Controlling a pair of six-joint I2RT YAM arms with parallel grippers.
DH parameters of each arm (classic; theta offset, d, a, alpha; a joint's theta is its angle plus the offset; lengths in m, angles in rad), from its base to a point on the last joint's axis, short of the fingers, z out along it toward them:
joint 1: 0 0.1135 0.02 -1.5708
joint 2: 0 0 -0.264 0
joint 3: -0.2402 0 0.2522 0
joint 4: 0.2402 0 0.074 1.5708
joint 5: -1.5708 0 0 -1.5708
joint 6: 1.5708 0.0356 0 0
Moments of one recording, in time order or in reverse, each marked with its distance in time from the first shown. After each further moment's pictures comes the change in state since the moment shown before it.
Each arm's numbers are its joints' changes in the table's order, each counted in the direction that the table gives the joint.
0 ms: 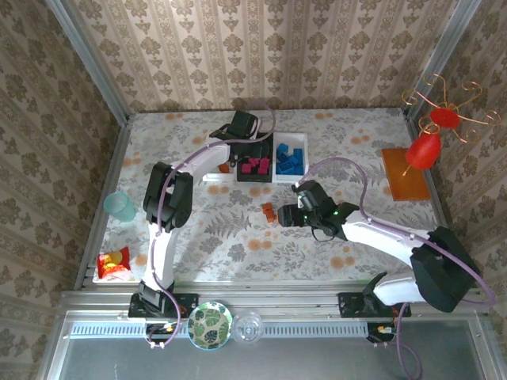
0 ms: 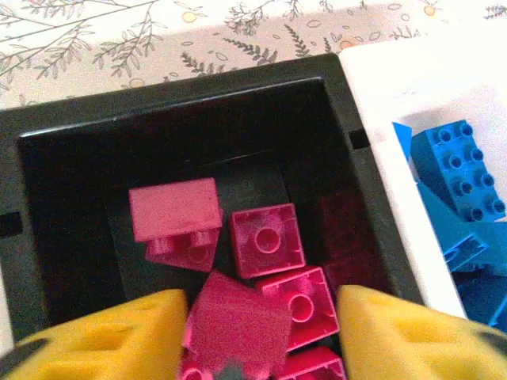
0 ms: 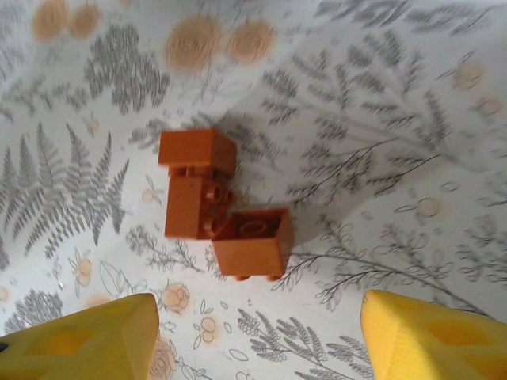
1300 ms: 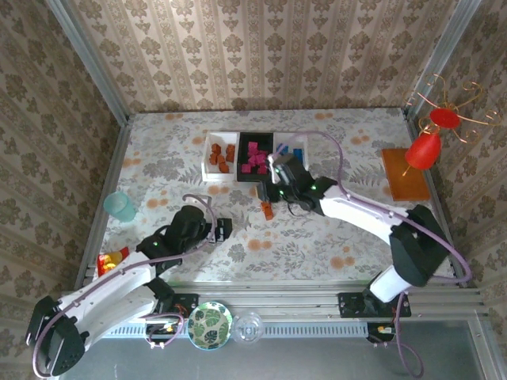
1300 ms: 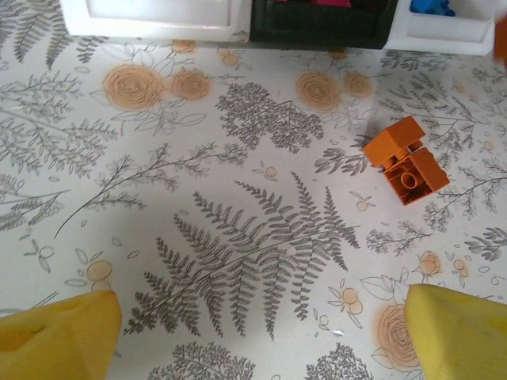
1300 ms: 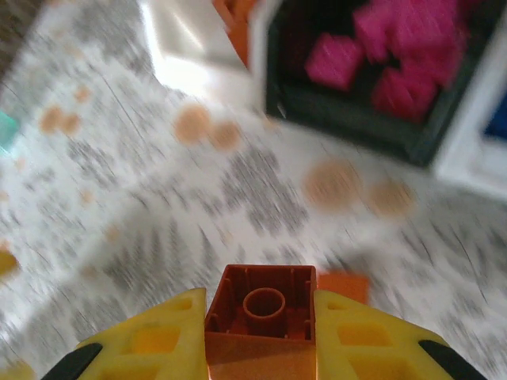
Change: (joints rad) left arm -0.198 -1.379 1.363 -0.156 0.229 -0.256; right arm 0.034 0.256 -0.441 0.013 0.064 -0.048
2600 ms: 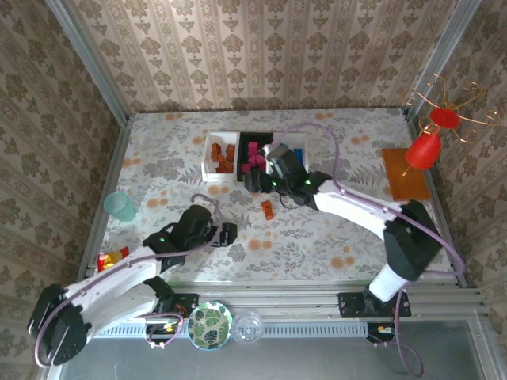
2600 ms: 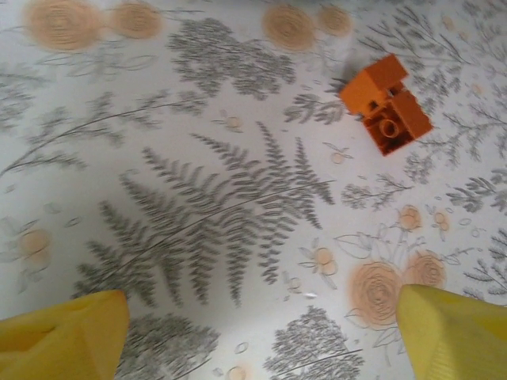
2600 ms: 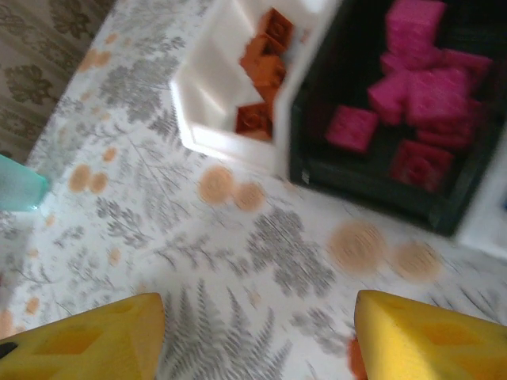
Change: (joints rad) left arm -0.051 0.149 -0.049 0.000 -0.086 -0.015; right arm 0.003 -0.040 0.046 -0.056 -0.070 0.057
